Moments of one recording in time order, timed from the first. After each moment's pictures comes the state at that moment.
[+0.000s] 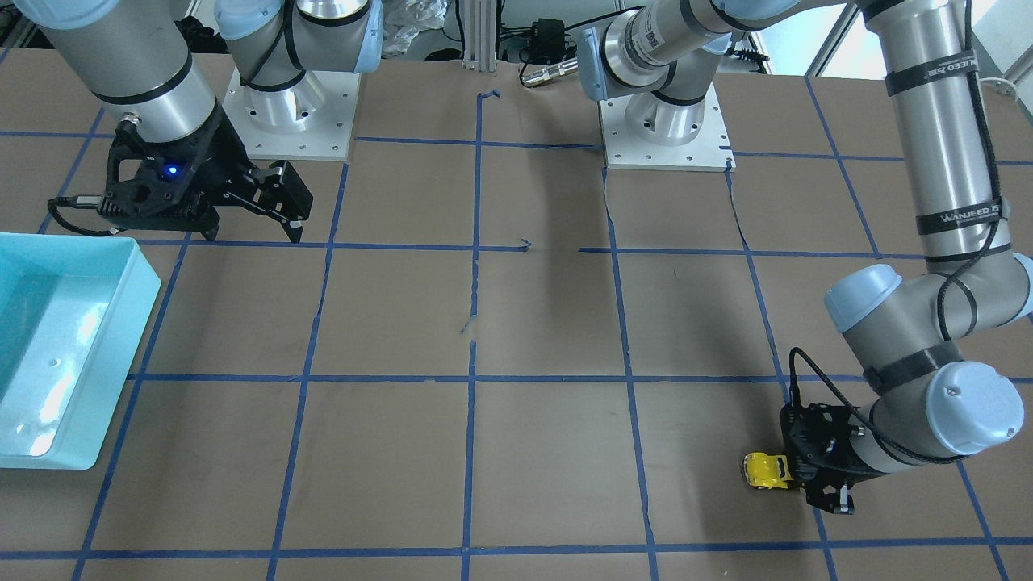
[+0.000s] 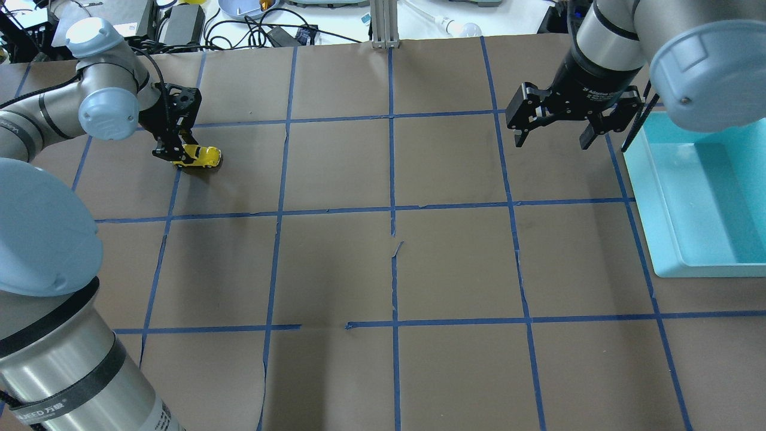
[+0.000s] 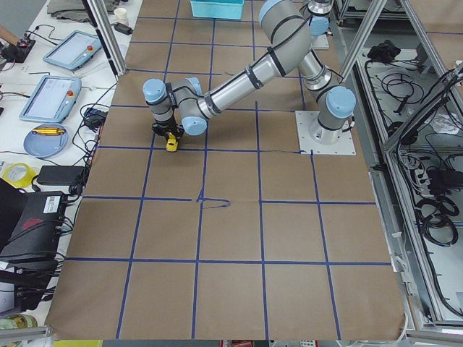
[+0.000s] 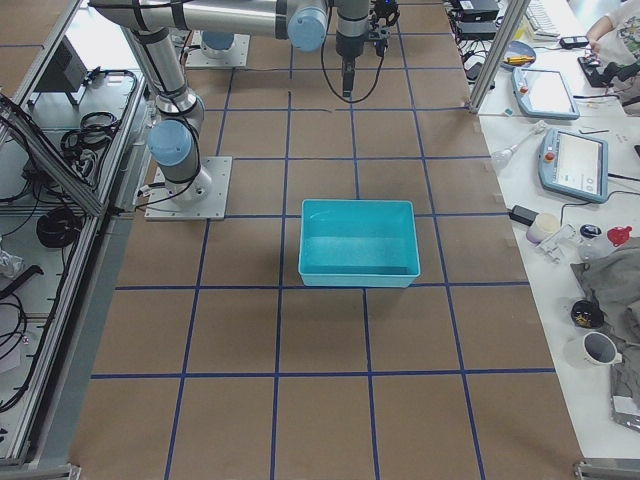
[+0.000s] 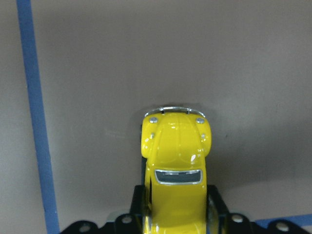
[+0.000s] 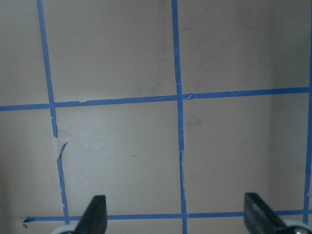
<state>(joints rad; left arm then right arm) -1.26 -2.24 -1.44 -1.07 1.55 1.94 1.56 -1.55 1.63 -1.66 -1.51 0.04</state>
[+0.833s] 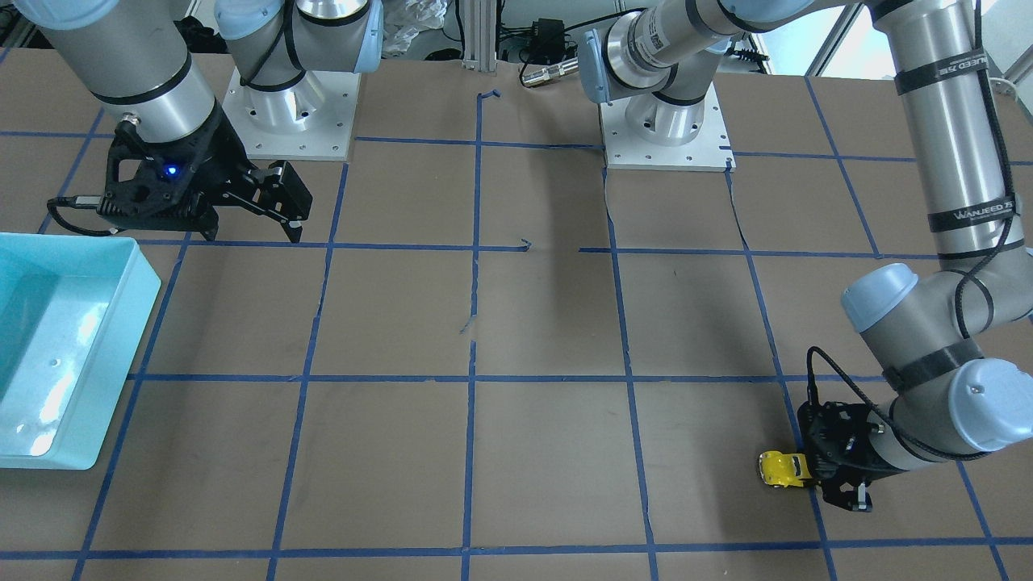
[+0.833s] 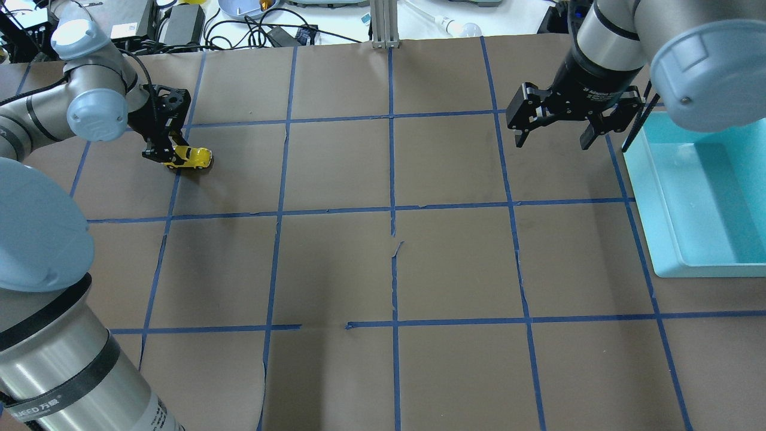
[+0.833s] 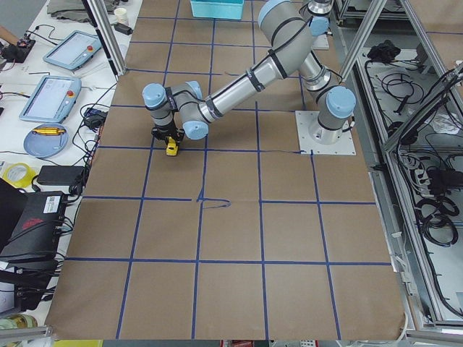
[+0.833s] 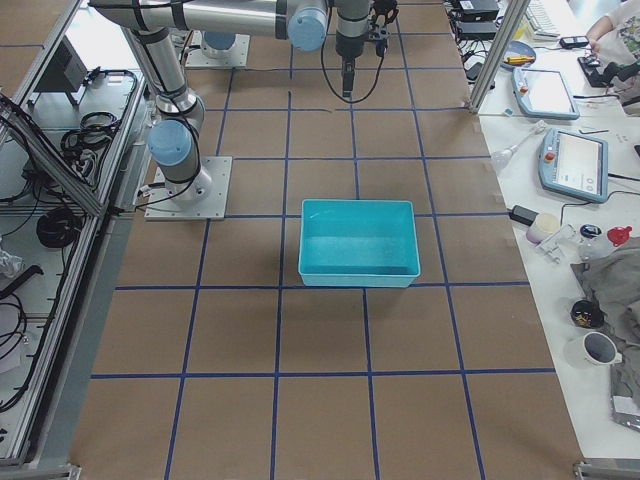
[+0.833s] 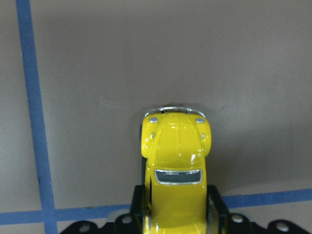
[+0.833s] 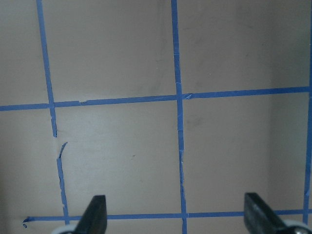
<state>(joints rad) -1.23 -2.24 -1.44 -1.07 1.55 1.97 1.55 -1.55 1.63 -1.66 -1.51 0.04</state>
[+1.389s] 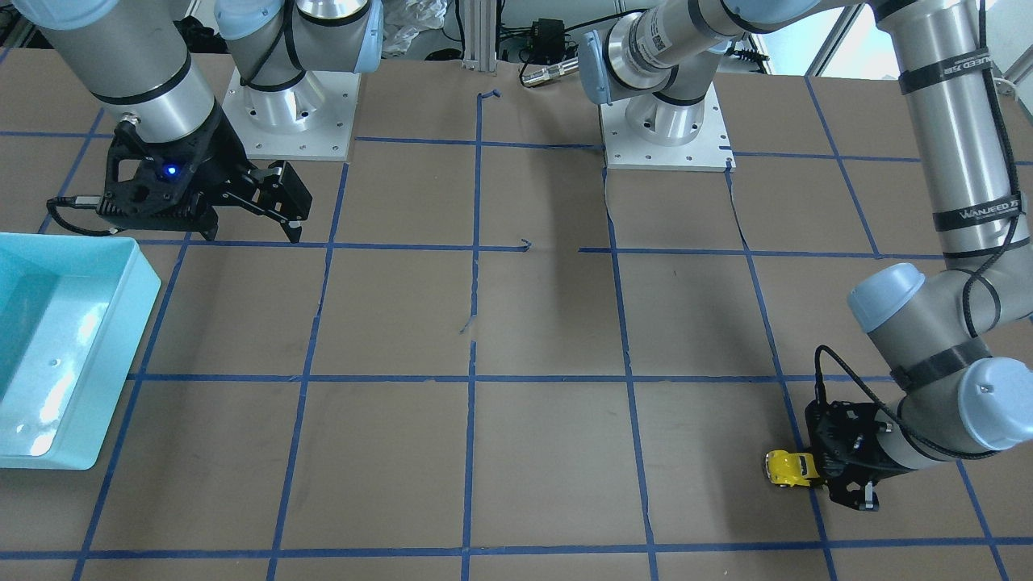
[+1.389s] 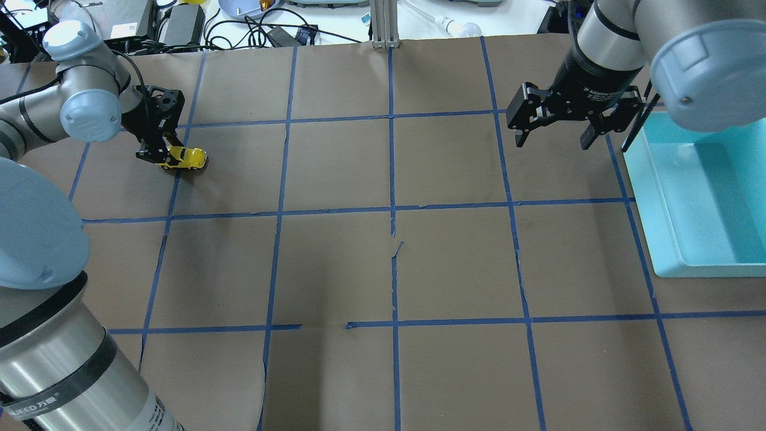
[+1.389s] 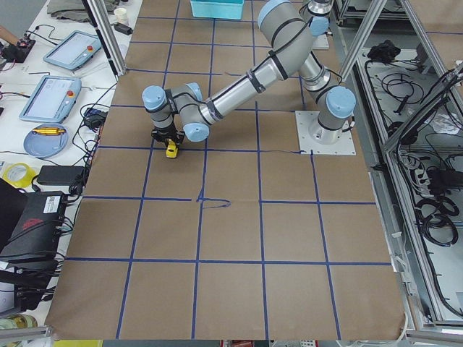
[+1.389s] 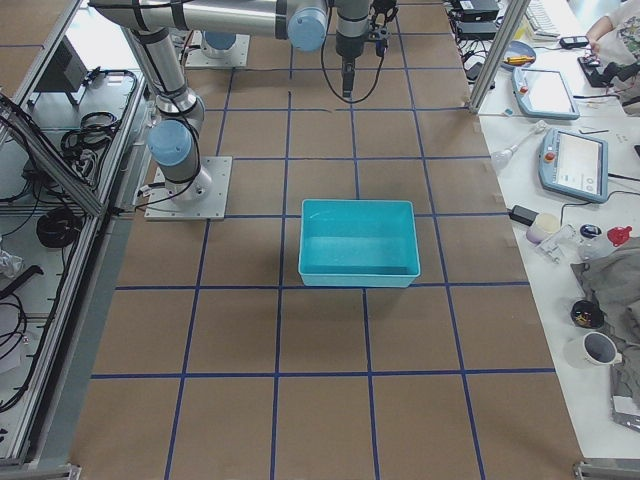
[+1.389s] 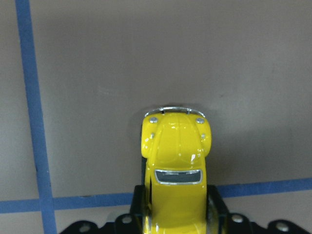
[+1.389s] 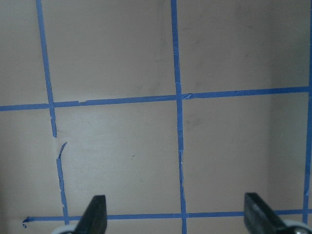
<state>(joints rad) -1.22 -2.23 -1.44 -1.07 1.55 1.99 1.55 -1.55 1.63 -1.66 -1.51 0.04</state>
